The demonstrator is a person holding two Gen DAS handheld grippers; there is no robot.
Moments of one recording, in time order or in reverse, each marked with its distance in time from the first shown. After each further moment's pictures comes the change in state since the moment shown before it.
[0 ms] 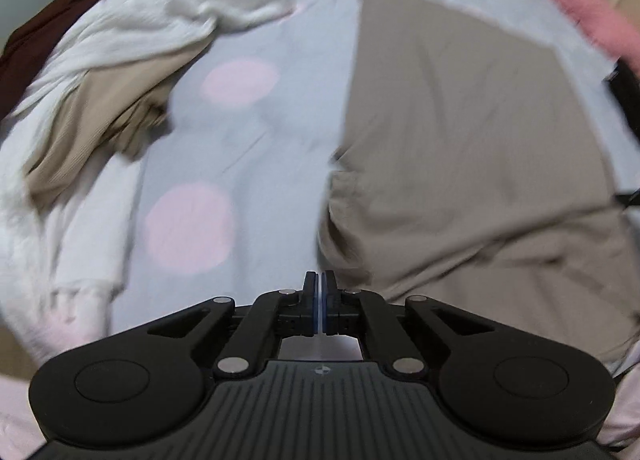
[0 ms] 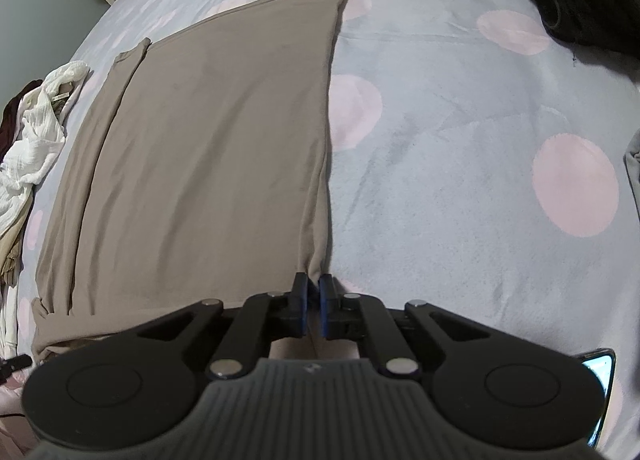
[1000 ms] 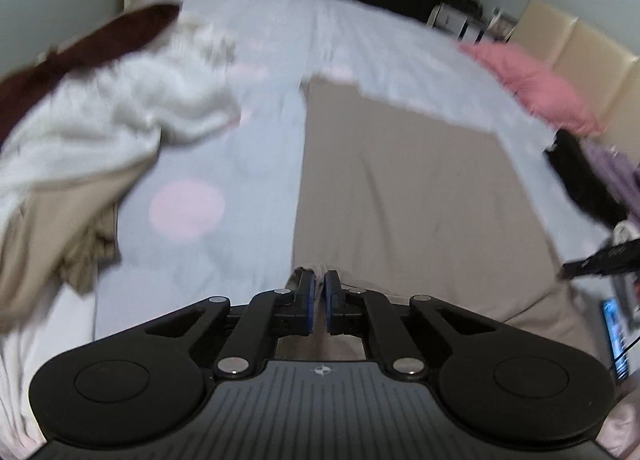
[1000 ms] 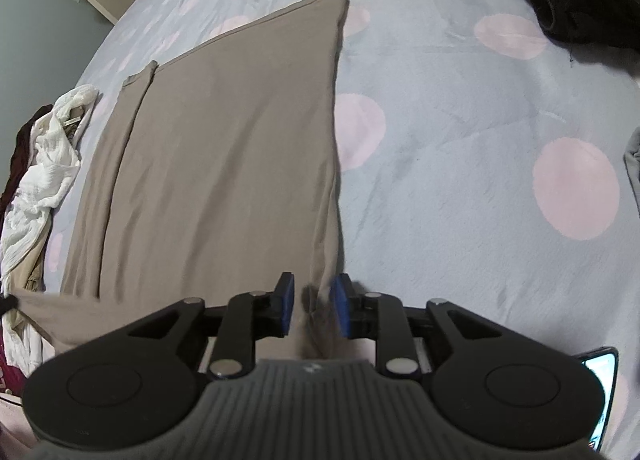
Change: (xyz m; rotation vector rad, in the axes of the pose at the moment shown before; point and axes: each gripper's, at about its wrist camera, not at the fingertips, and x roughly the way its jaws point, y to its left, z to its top) left arm -0.025 0.007 0.052 0.041 -0.313 -0.236; right arm -0.010 -0.003 0.010 0.057 -0.014 0.052
